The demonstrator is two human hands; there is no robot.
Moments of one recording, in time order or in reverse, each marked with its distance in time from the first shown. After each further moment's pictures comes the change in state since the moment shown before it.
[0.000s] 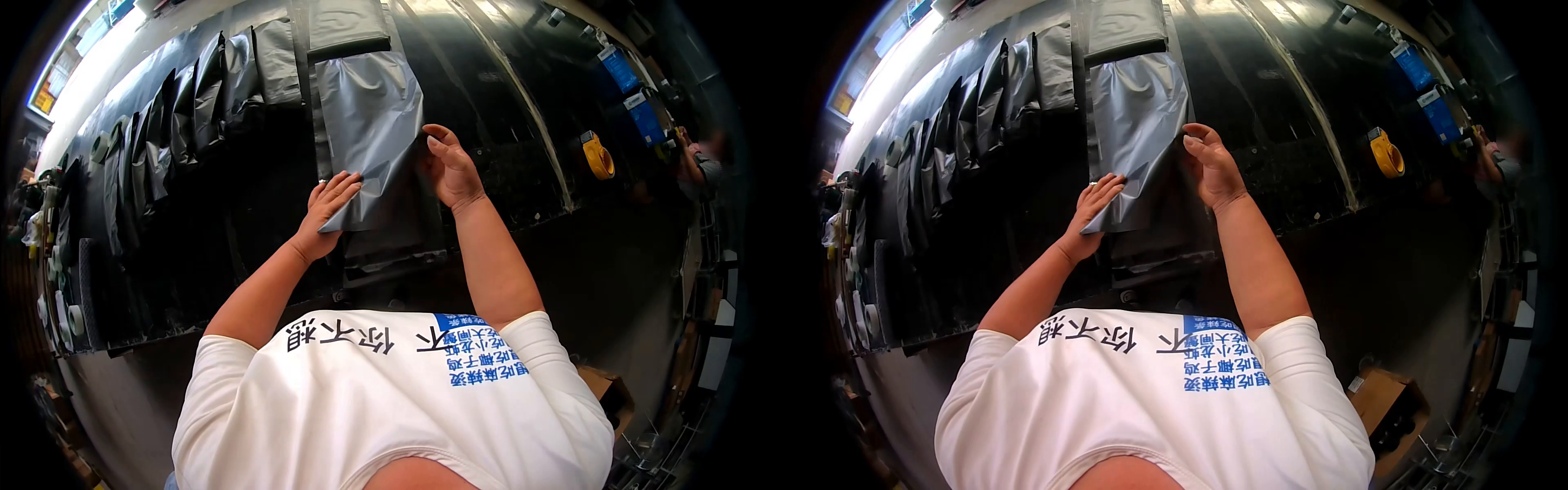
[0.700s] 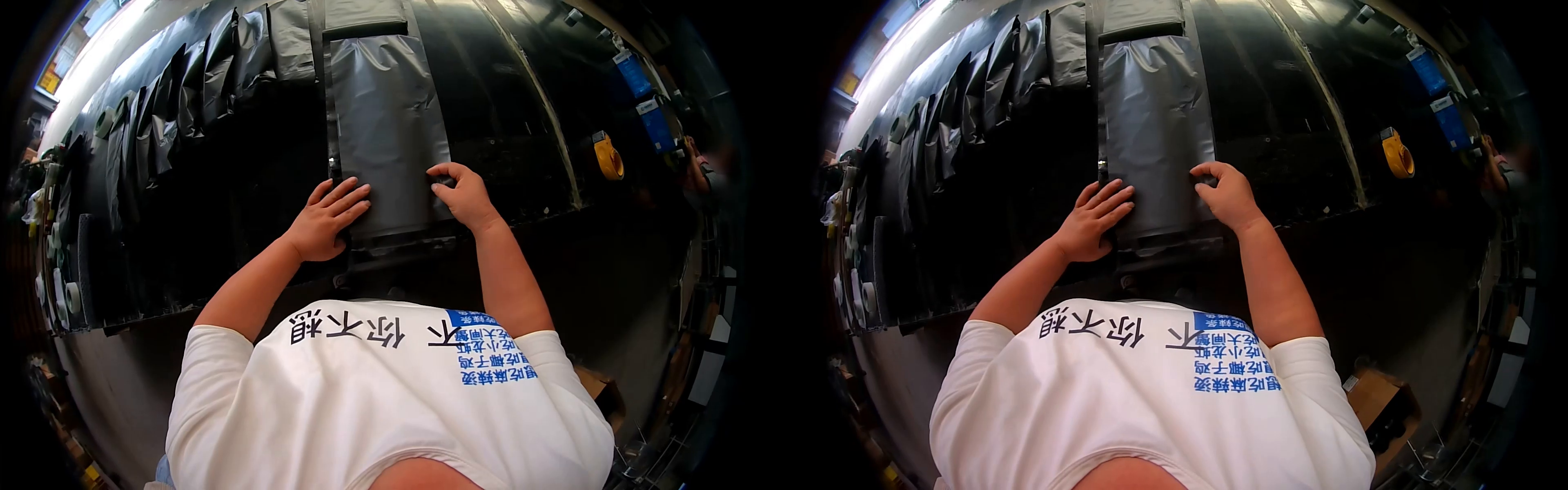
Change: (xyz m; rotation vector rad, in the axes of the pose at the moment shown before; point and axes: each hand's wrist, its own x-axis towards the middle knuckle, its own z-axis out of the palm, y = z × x) left_hand -0.035 0.025 -0.018 0.418 -0.344 0.074; right_hand -0.057 0.014 -0.014 -1.145 0.074 0.053
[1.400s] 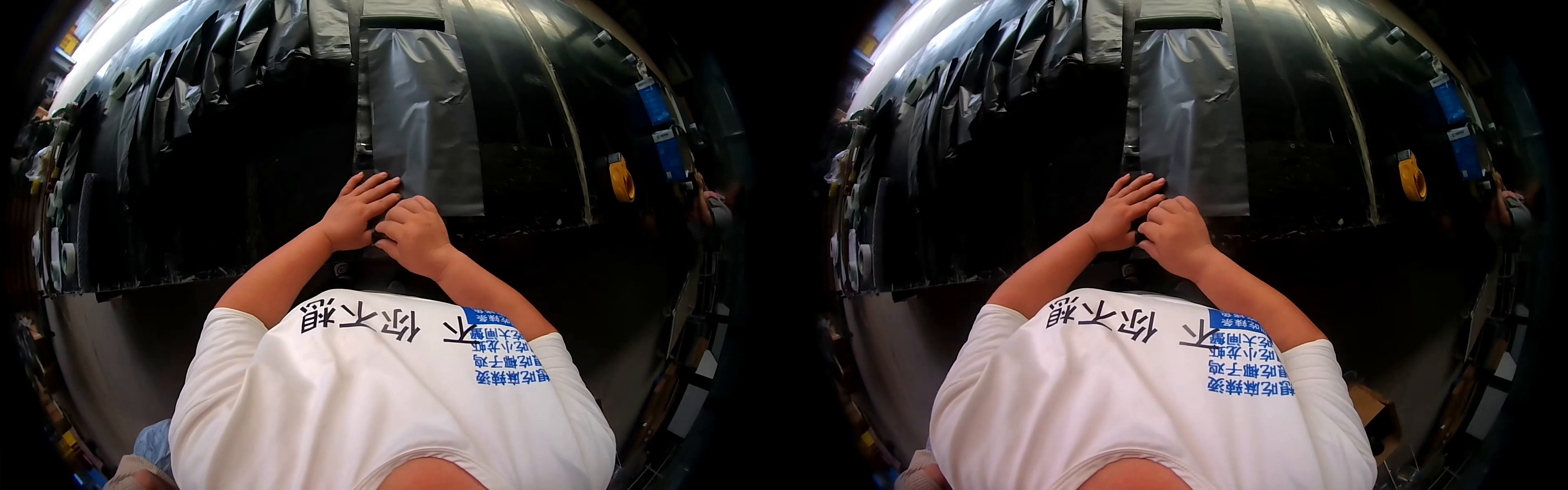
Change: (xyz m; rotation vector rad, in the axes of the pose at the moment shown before) left_hand 0.004 0.010 0.037 -0.180 0.143 -0.088; right_hand -0.052 -0.031 0.100 -0.534 -0.060 -0.901
